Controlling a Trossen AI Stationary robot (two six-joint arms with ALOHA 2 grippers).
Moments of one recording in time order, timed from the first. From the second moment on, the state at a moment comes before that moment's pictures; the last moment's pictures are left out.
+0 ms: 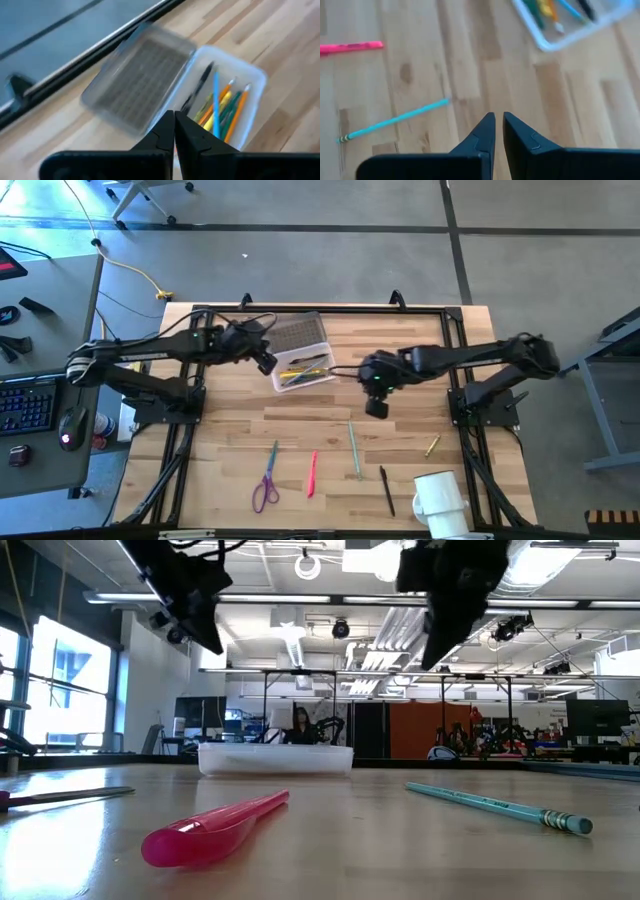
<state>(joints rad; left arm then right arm) 0.23 1.09 0.92 -0.66 -0.42 -0.42 -0.01 1.44 1.11 -0.74 0.04 0.22</state>
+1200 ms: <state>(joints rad) 0.23 1.13 0.92 -0.66 -0.75 -0.35 0.08 1.26 0.81 -0.81 -0.05 -0.03</state>
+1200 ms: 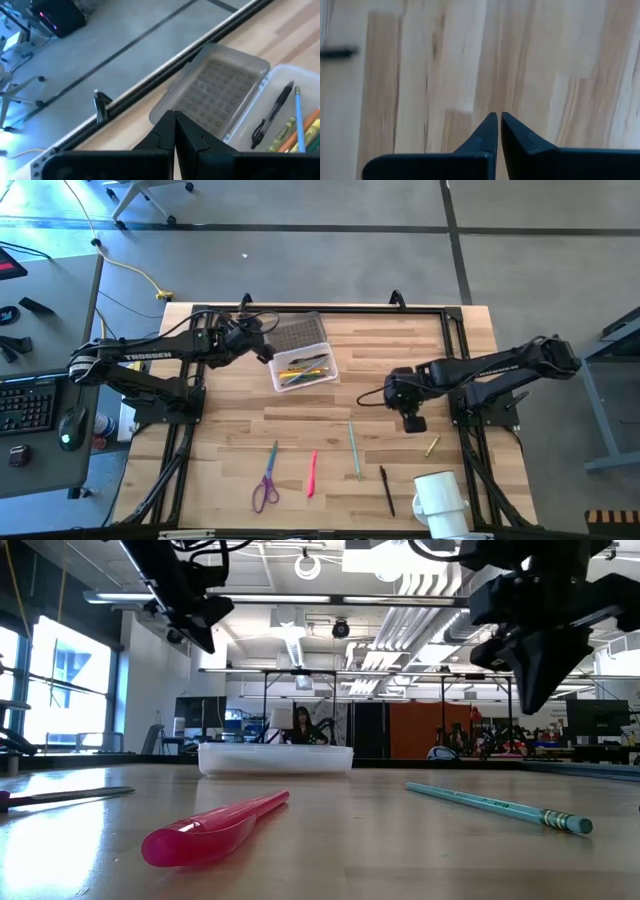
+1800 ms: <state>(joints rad) 0.23 1.13 0.92 -0.63 -0.72 -0.35 0.16 1.26 0.84 -1.05 -0.09 -0.13</state>
